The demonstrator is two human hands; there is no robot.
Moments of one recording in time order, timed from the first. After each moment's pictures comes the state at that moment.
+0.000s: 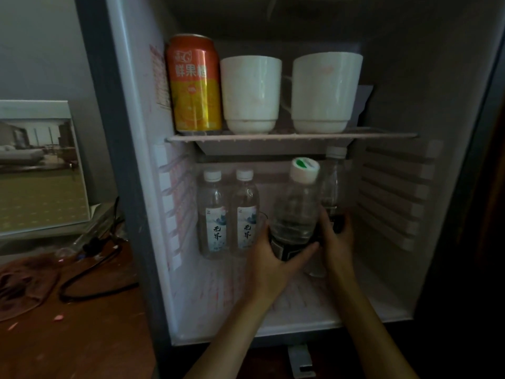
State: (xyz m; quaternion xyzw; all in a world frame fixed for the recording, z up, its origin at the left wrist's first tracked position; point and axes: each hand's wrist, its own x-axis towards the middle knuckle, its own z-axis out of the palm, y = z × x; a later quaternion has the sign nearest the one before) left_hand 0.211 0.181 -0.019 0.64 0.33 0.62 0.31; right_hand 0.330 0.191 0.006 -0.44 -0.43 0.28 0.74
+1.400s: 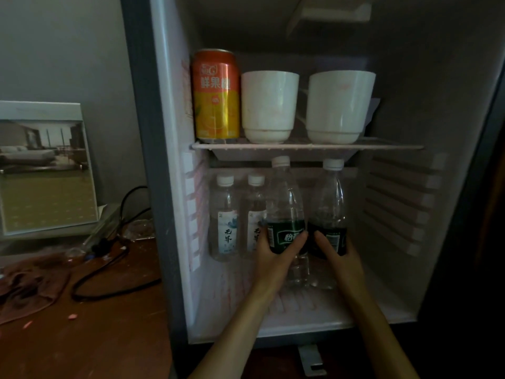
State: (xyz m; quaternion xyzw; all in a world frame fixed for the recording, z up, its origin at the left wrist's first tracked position) left_hand 0.204 0.184 -0.008 0.52 0.33 0.60 0.51; right_hand 0.336 0.172 -0.015 -0.45 -0.49 0.31 0.68
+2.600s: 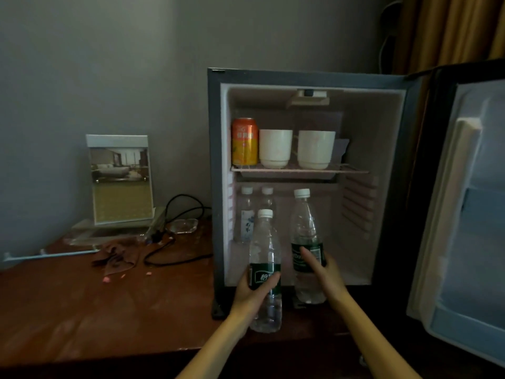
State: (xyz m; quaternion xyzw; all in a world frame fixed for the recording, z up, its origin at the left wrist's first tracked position) left_hand 0.135 0.025 -0.031 0.50 0.43 0.55 0.51; right_hand 0.308 0.048 -0.004 -0.40 -0.56 0.37 0.62
